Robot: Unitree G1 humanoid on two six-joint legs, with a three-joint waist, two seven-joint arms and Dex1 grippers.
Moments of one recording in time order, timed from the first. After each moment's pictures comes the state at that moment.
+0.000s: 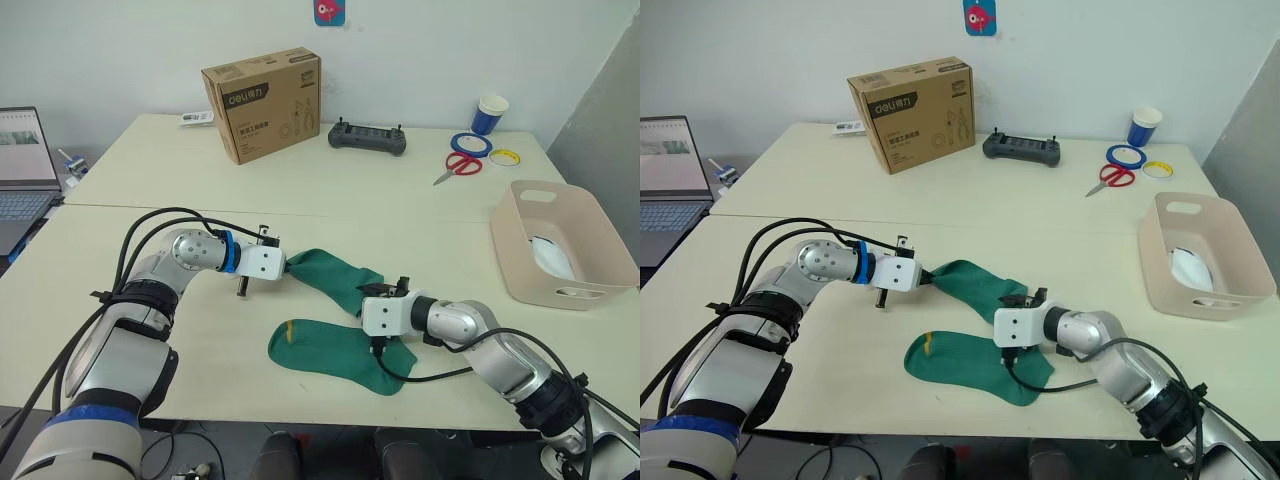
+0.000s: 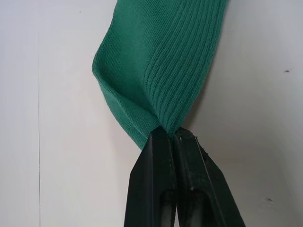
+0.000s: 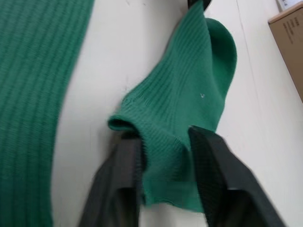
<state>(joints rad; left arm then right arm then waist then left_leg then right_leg) -0.96 0.64 -0.37 1.08 0.29 -0.79 -1.04 -0.43 -0.59 0.55 -0.16 -0.33 0.11 0.62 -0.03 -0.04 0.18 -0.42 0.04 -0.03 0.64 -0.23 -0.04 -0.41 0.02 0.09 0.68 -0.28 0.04</state>
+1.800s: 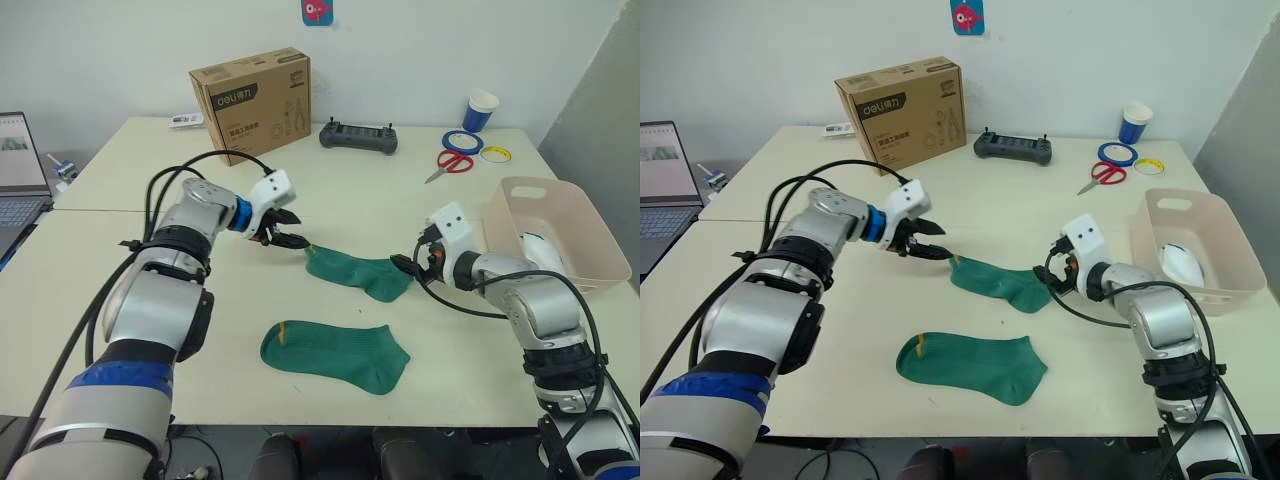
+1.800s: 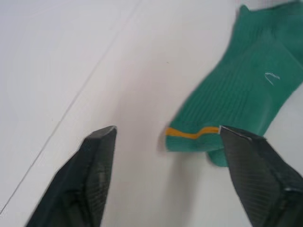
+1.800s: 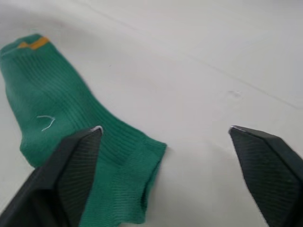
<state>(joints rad) -1.28 0.52 -0.18 1.30 0.06 0.05 -1.26 -0.50 -0.46 0.04 -0.20 0.26 0.89 0.47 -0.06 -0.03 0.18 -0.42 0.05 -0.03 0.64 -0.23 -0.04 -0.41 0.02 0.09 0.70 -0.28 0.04</state>
